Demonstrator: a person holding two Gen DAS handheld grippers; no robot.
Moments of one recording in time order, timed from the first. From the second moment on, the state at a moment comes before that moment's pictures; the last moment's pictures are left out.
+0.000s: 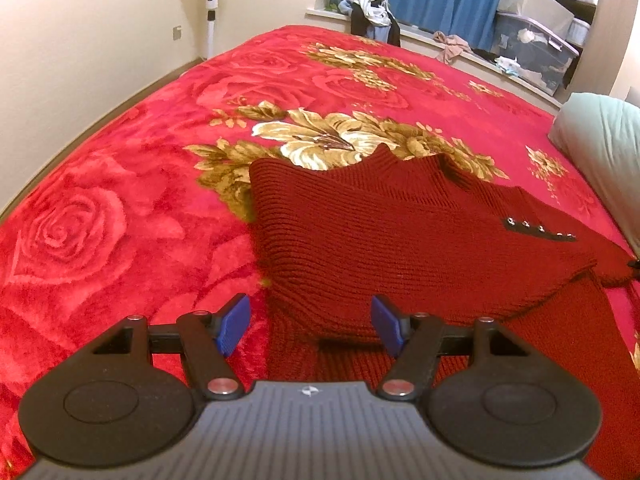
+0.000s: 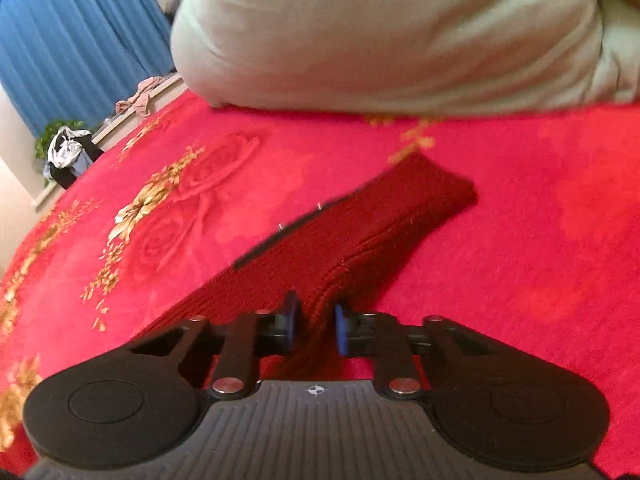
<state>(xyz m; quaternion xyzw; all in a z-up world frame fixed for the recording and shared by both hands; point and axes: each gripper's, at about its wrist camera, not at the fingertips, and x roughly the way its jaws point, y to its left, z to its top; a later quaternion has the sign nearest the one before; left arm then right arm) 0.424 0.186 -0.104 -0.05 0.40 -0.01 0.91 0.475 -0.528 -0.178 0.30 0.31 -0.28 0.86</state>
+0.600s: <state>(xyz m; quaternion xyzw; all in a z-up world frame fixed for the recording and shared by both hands) 0.418 0.218 -0.095 -0.10 0.39 0.02 0.91 0.458 -0.121 -0.060 0.00 0.23 0.20 0.95</state>
